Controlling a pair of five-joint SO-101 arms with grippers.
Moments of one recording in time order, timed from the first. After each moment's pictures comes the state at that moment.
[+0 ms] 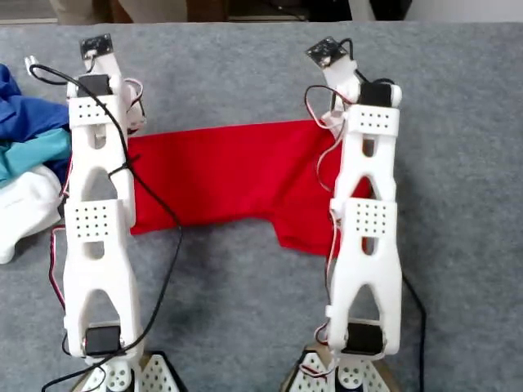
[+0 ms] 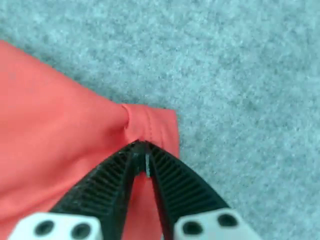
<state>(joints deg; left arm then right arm) -9.2 64.7 -77.5 89.9 1.9 2.1 78.5 -92.8 89.7 27.6</state>
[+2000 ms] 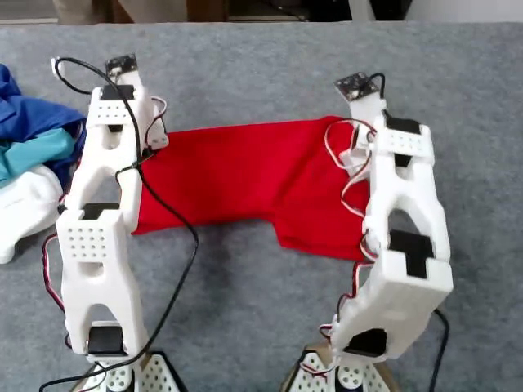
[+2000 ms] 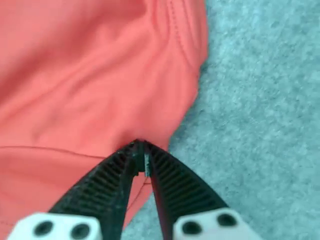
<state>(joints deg) -4.7 40.8 -29.7 73.8 6.2 7.6 18.9 8.7 57.0 23.3</state>
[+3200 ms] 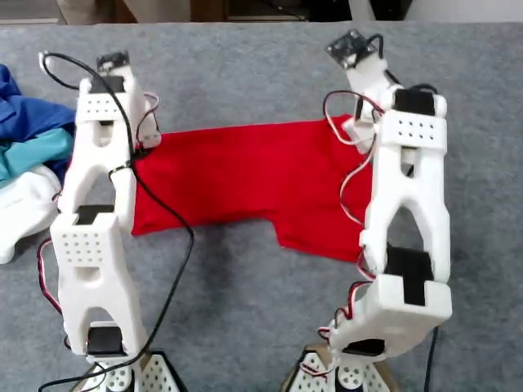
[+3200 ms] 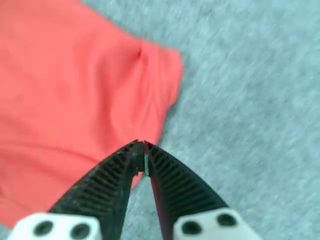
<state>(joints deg) -5.7 36.6 -36.7 88.0 4.8 4.4 10.1 -8.1 68.9 31.0</state>
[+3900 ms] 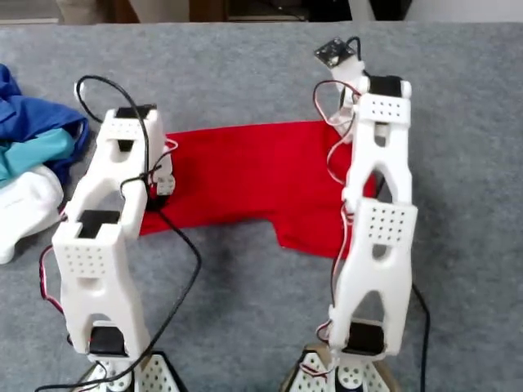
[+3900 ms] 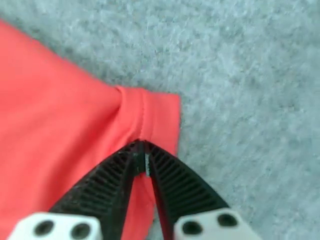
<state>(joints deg) -2.4 30.7 -7.0 82.2 2.3 4.0 60.7 -59.6 79.1 30.9</state>
